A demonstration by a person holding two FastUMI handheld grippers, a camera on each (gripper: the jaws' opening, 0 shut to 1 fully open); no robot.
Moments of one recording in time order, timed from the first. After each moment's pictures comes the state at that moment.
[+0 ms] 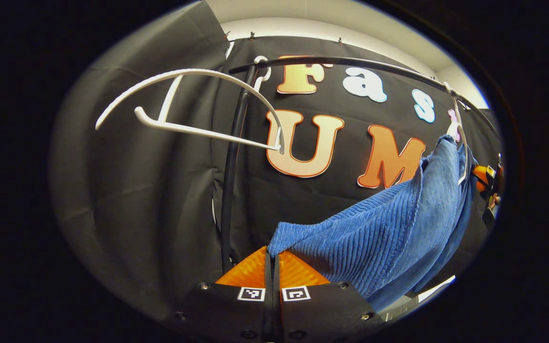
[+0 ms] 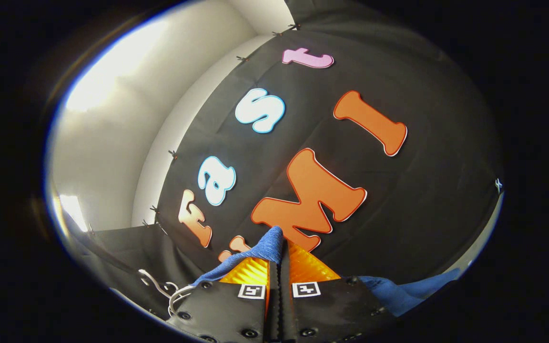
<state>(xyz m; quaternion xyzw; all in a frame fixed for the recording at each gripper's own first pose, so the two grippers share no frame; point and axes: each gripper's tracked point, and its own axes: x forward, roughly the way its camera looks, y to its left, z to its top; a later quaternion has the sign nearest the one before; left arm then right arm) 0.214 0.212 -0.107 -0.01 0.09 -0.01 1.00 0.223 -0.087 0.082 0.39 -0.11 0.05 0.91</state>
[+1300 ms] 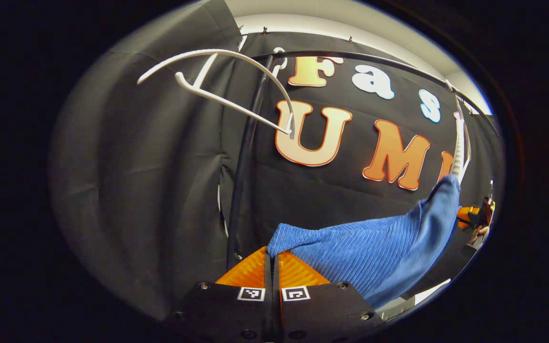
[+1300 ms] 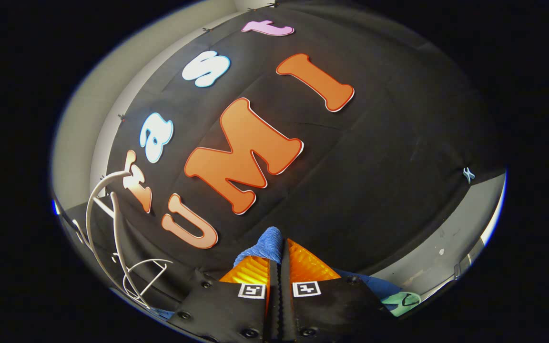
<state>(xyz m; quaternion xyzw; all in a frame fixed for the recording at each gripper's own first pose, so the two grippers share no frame) 0.186 0.235 -0.142 -0.02 0.11 0.01 0.99 0.247 -0.093 -0.082 0.37 0.03 -0.04 0.93</state>
